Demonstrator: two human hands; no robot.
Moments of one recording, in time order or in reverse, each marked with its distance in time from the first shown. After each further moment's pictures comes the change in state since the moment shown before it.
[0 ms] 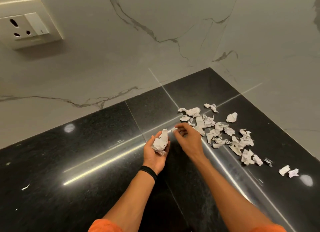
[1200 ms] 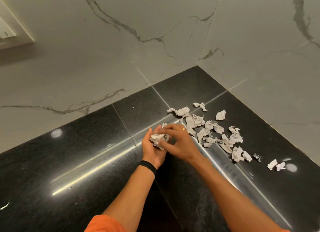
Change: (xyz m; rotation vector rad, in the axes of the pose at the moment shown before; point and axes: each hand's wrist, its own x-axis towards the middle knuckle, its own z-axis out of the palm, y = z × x) left_hand 0.013 -0.011 0.038 0.019 -0.102 -0.095; right_hand -0.003 -0.014 -0.023 -0.123 -0.140 -0.390
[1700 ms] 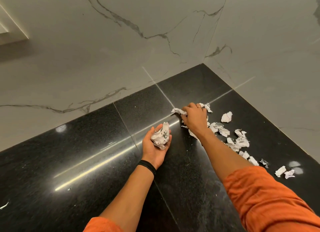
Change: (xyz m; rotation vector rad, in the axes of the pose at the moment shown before) left_hand 0.016 0.008 0.002 0.025 0.071 0.038; right_hand 0.089 0.102 -0.020 -0.624 -0.050 0.299
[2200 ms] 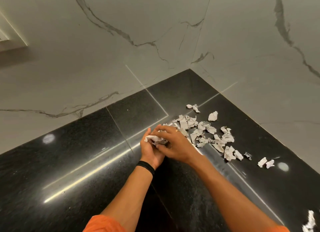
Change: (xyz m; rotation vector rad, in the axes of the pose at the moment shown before) left_hand -0.033 -0.013 0.014 -0.031 -0.192 -0.088; right_hand -0.112 -0.056 -0.034 0.510 -0.040 -0.481
